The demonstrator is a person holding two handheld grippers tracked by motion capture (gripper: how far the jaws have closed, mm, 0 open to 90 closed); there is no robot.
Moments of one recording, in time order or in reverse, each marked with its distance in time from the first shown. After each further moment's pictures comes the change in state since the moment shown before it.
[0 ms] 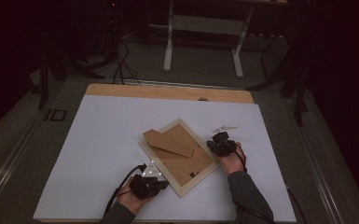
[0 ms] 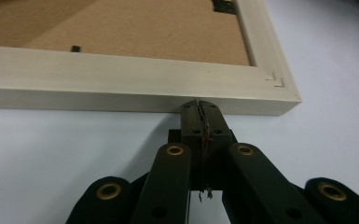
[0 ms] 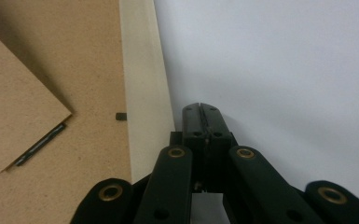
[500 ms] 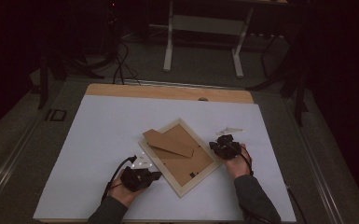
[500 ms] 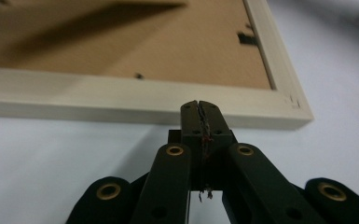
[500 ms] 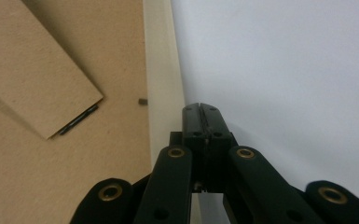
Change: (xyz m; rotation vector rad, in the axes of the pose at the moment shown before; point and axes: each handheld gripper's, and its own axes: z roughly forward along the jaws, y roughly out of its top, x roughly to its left) left arm 0.024 0.010 -0.031 -0.074 0.052 -0.024; right arm 0.001 -0.005 -0.026 -0.030 0.033 -0.052
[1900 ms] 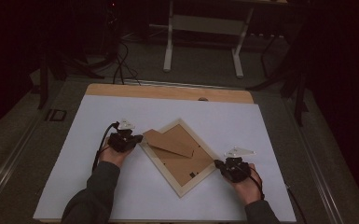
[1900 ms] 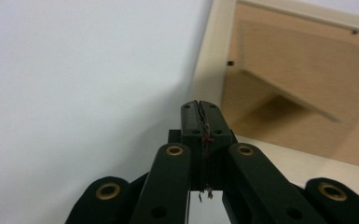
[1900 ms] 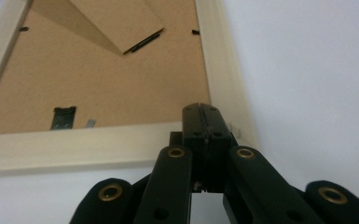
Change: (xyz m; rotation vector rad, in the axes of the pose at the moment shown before) left arm 0.113 0.032 0.004 -0.011 0.250 -0.123; right arm 0.027 -0.051 -0.050 -0.028 0.041 -0.022
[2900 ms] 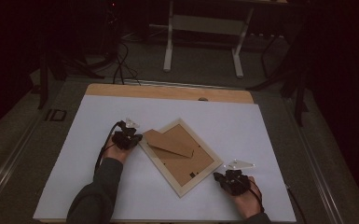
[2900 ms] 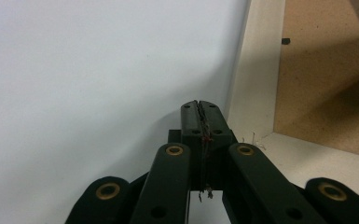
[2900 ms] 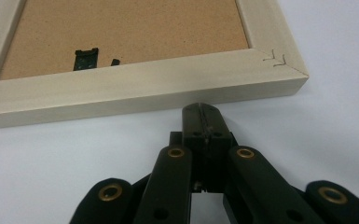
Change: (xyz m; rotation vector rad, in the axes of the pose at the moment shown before) left arm 0.006 0.001 0.025 0.090 0.085 0.042; right arm 0.015 -0.033 -0.001 0.040 0.025 0.054
